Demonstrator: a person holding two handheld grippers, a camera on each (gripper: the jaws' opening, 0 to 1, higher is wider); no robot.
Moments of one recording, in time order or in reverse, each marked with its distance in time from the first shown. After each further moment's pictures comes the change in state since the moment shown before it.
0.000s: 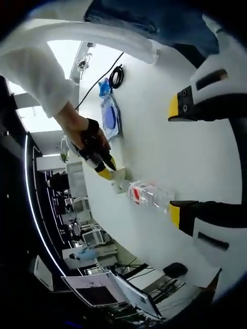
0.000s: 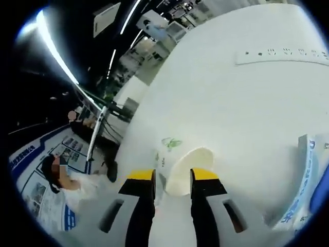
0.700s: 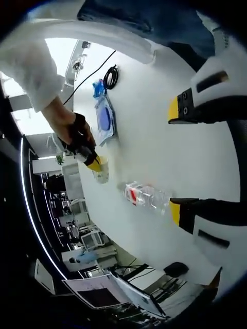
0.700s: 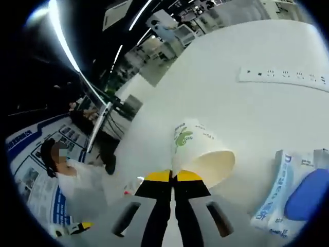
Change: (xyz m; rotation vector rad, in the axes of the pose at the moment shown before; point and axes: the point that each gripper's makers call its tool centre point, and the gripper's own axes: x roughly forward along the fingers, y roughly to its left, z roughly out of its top) left arm 0.000 0.000 -0.005 0.036 0.027 -0.003; right arm -0.058 0.006 0.011 -0.199 0.014 -0.009
